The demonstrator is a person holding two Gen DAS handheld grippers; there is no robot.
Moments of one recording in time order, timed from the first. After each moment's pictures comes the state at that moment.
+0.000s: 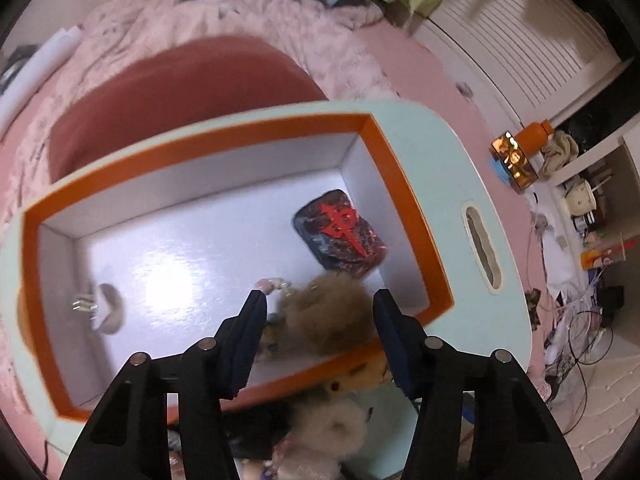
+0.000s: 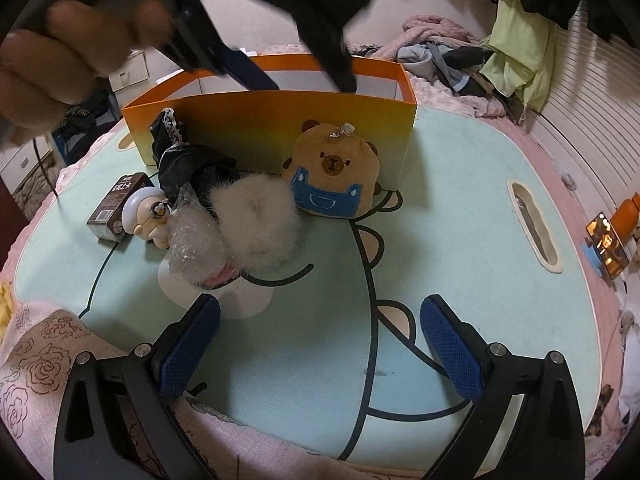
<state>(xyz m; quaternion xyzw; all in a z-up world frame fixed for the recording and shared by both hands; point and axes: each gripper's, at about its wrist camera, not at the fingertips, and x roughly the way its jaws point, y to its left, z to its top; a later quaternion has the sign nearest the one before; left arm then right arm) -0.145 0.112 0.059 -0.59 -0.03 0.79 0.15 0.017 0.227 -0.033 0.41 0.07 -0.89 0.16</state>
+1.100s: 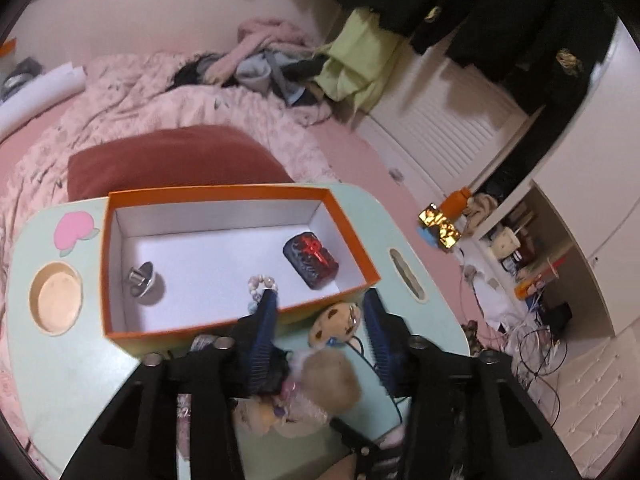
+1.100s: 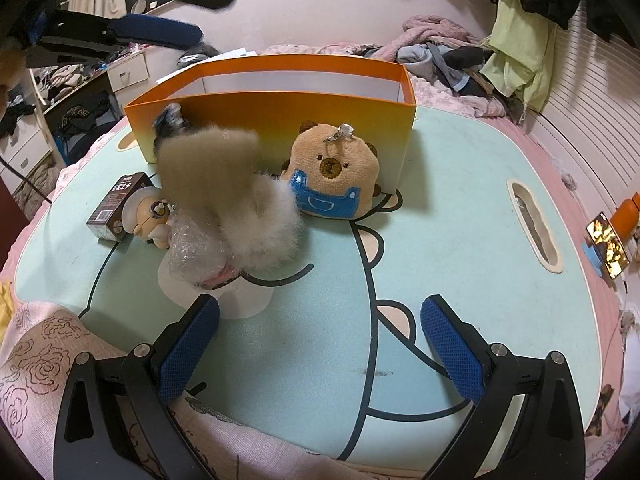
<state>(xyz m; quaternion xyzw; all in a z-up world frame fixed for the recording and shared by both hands) -0.037 0.027 0.125 -0.41 -0.11 0.87 0.23 0.017 0.228 -0.033 0.41 0.07 -0.89 0.16</state>
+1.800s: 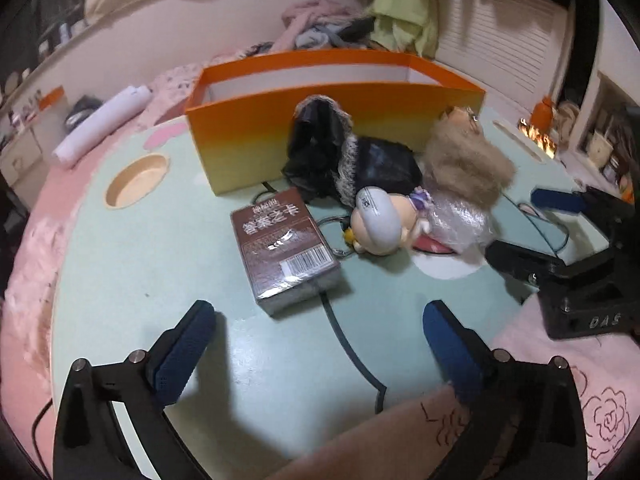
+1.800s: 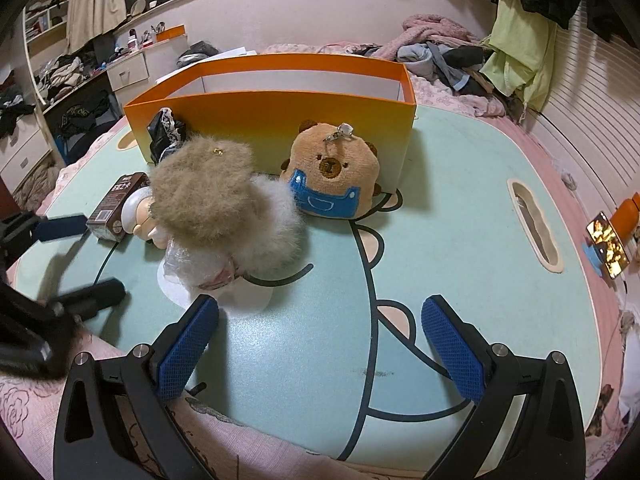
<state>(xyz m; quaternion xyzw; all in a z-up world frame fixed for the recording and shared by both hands) 0.047 0.014 0.001 -0.42 0.05 0.90 0.08 0.016 0.229 -0.033 0.42 0.07 -0.89 0.16</state>
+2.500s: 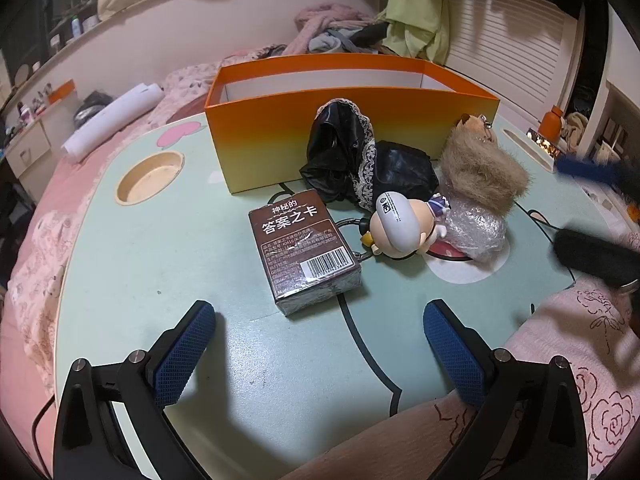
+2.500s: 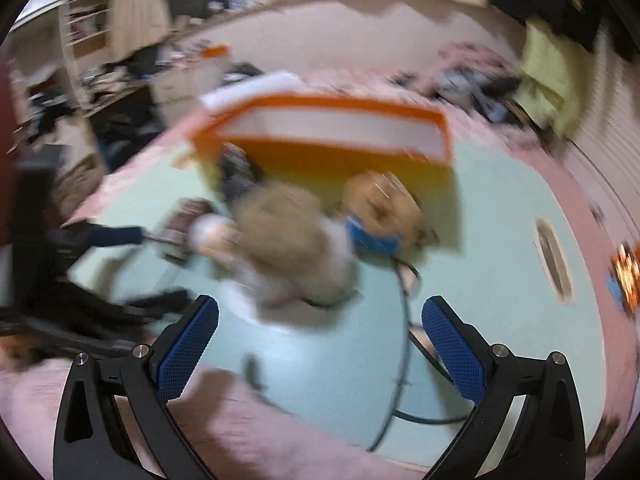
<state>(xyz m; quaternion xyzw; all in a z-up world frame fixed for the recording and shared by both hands) 0.046 0.008 -0.002 -0.42 0.04 0.90 0.07 0.039 0.216 0.010 0.35 0.08 -0.89 0.27</state>
